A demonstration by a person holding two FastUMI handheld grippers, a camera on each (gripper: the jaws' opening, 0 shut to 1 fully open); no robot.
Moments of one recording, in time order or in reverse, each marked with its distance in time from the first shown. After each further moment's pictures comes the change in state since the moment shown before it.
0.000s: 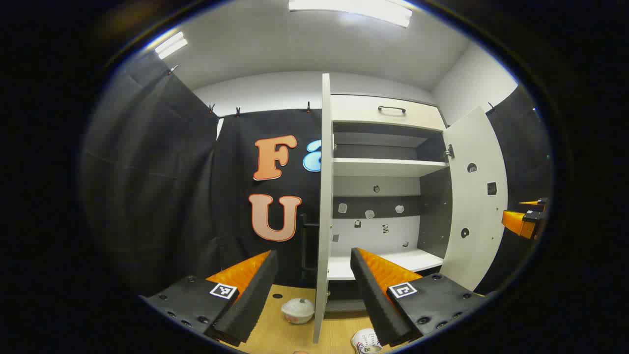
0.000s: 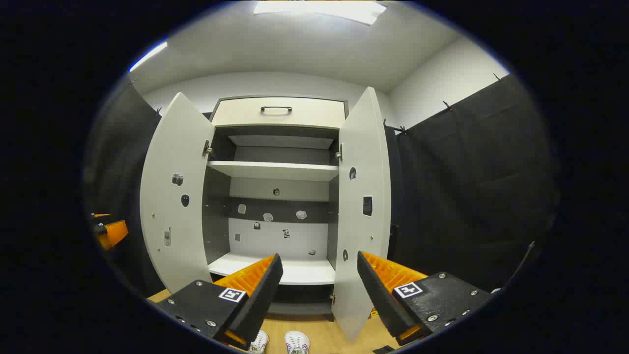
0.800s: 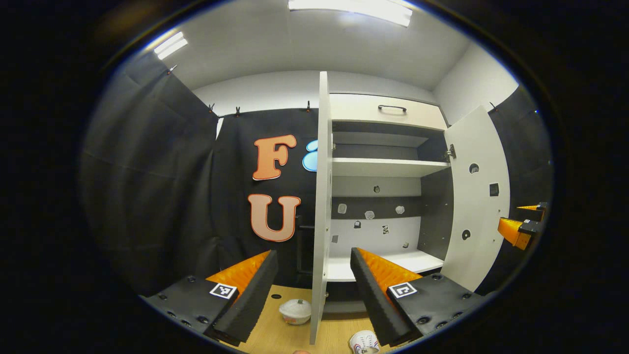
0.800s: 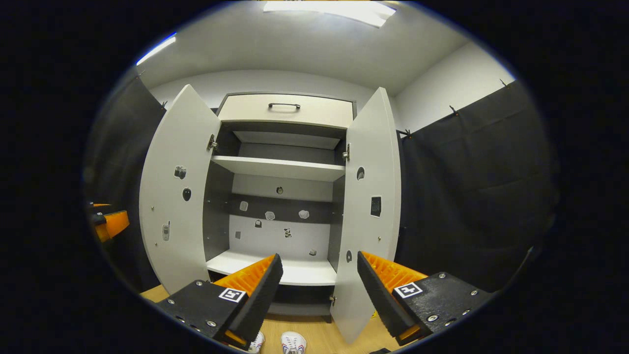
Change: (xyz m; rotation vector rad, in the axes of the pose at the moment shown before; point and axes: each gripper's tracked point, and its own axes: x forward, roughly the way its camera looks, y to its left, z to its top) left arm 0.008 -0.003 -0.002 0.002 -0.002 0.015; right arm 0.010 0.012 -0.014 -0.041 0.006 0.012
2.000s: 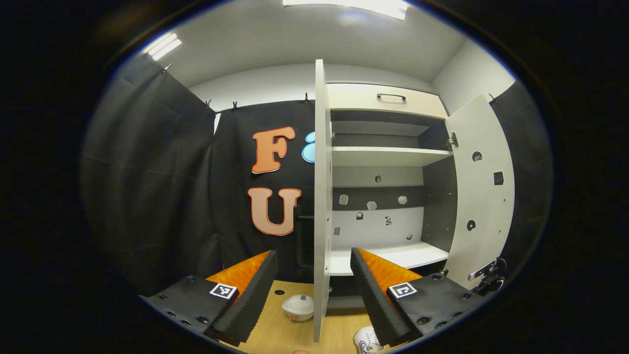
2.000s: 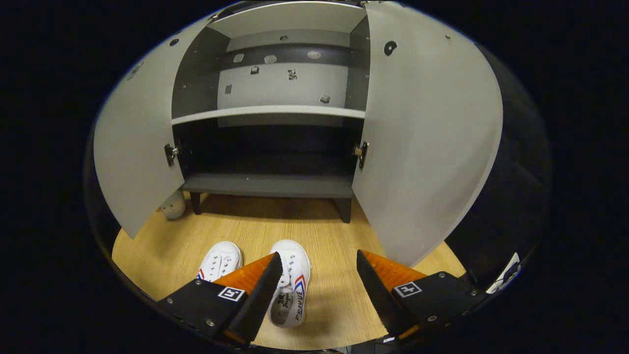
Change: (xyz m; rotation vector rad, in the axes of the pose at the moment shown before) left arm 0.009 -0.001 -0.023 0.025 0.056 0.012; right arm 0.017 0.022 -0.436 -0.005 0.750 0.056
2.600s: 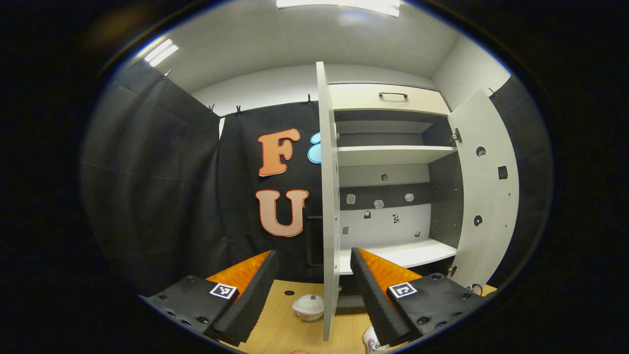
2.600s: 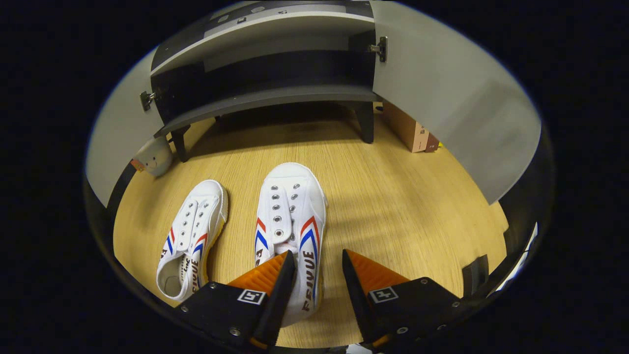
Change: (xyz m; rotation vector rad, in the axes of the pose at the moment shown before) left arm -0.010 0.010 0.004 0.030 -0.009 0.043; right arm 0.061 0.021 -0.110 0.089 0.313 0.070
